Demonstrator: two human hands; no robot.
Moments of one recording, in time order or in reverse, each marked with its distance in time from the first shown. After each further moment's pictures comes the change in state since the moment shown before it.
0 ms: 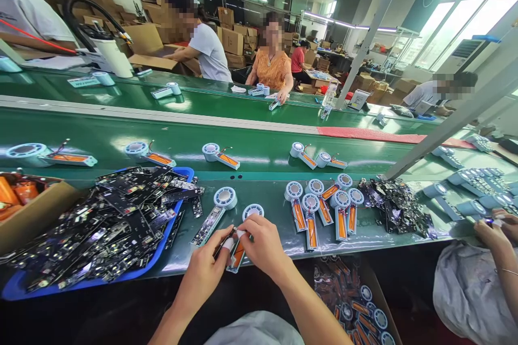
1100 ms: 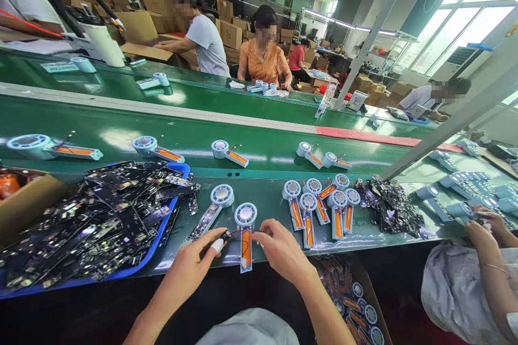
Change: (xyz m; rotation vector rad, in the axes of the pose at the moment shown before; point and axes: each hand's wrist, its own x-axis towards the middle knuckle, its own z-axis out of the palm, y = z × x) left_hand 0.004 -0.014 -0.021 0.124 -0.048 0.000; right_hand -0.035 0.023 -0.049 -0.264 -0.200 -0.095
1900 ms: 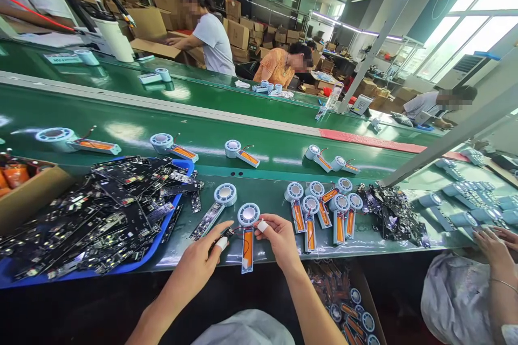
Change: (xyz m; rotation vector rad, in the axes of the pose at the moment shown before) left_hand 0.001 0.002 0.009 0.149 -0.023 0.080; right_hand 0.030 -0.004 0.035 1.243 0.339 0.676
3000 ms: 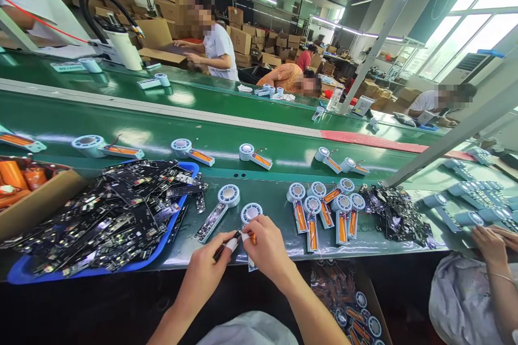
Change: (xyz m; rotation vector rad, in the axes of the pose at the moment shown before) left_hand -0.009 0.006 0.017 -0.126 0.200 0.054; right_hand -0.013 -0.013 0.024 -1.078 -0.180 -0.573
